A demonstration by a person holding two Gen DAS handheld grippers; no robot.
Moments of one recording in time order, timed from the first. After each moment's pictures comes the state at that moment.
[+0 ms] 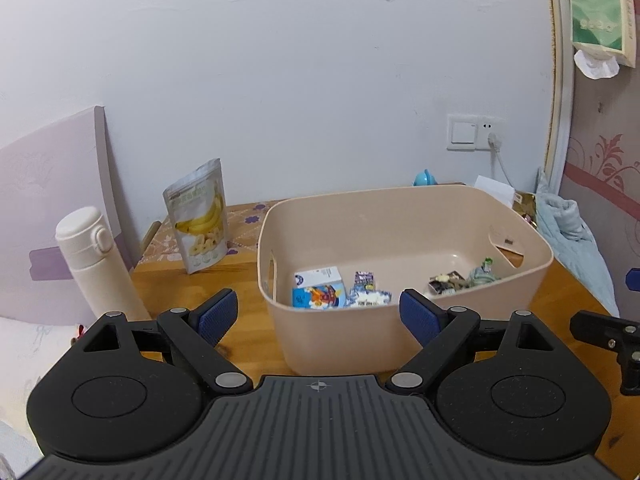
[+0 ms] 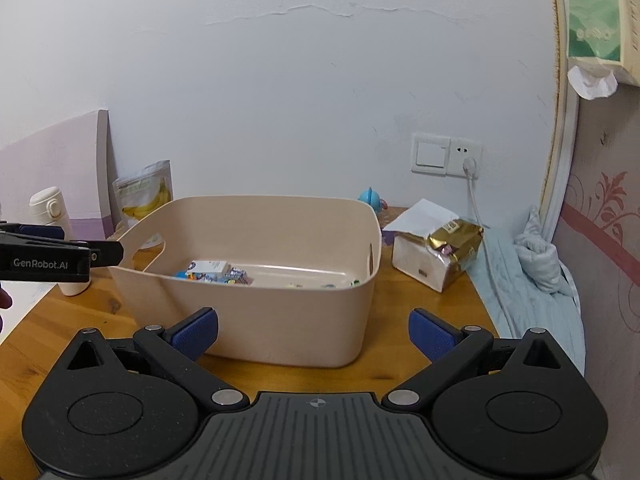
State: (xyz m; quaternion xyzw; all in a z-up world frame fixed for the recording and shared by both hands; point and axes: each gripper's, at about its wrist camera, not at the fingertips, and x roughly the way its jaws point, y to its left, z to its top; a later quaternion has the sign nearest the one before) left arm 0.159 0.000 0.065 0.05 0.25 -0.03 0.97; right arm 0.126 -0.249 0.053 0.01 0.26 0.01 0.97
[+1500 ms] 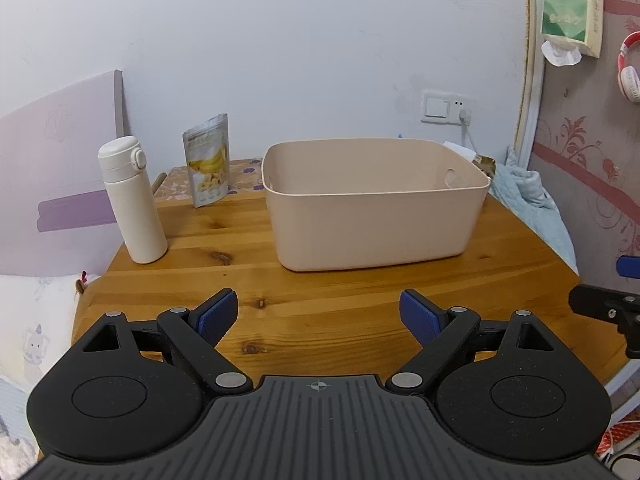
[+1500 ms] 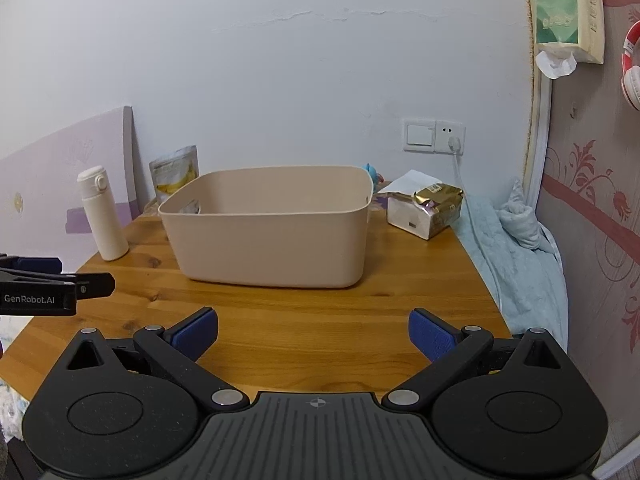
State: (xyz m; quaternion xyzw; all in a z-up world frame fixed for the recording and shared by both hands) left arm 0.036 0.015 0.054 0.03 0.28 -0.05 0.96; right arm 0.010 -0.247 0.053 0.03 0.27 0.02 0.96
